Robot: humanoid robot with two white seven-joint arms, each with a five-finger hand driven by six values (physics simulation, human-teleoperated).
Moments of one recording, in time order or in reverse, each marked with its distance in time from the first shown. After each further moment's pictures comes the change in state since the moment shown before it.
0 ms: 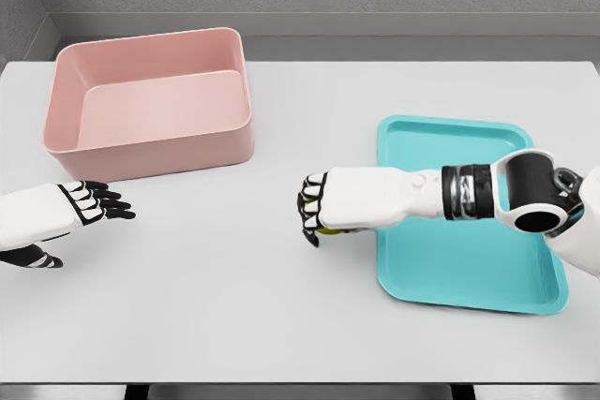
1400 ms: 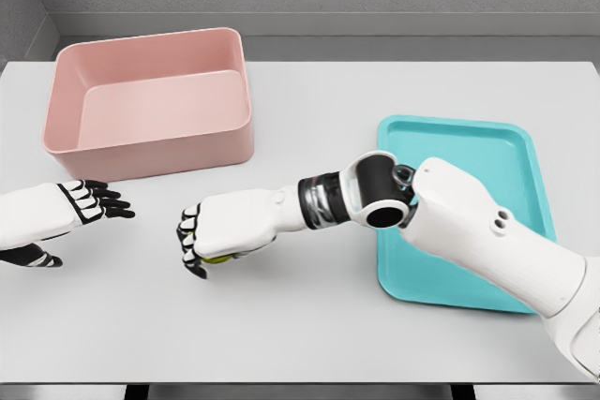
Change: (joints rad) left arm -0.003 0.000 0.001 0.001 0.000 0.000 0.000; right arm -0.124 0.419 0.185 0.255 0.065 0.000 0.020
